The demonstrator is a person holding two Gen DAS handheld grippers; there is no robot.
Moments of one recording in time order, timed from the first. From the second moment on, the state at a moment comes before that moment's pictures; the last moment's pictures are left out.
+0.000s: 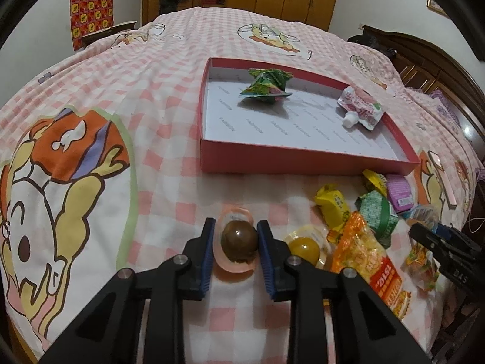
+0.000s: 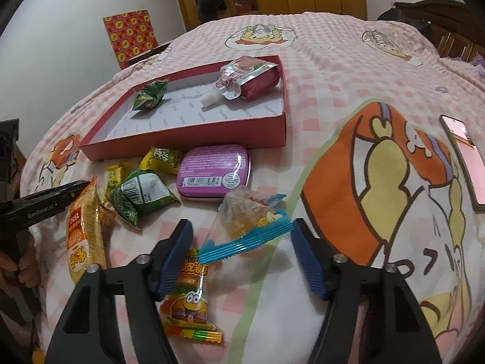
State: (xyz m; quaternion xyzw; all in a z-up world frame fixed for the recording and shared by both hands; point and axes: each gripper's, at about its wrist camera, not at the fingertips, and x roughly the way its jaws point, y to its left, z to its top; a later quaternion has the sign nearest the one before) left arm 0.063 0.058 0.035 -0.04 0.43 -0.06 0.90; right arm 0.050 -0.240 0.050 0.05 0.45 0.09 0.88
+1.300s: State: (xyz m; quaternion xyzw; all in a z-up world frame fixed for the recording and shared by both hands) left arm 0.078 0.050 0.085 -0.03 0.38 -0.08 0.92; right arm 0.039 -0.232 0.088 0.03 0.42 0.12 0.90
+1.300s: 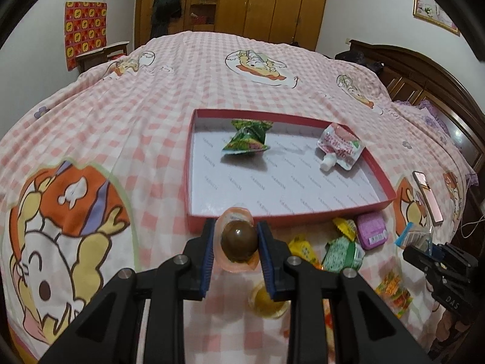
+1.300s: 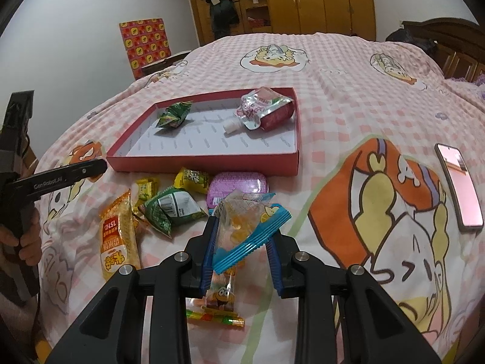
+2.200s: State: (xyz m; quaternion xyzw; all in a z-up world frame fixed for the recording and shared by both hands) left arm 0.141 0.051 0.069 -0.03 0.40 -0.06 0.91; right arm 0.087 -0.224 0.107 0.01 0.42 0.13 0.90
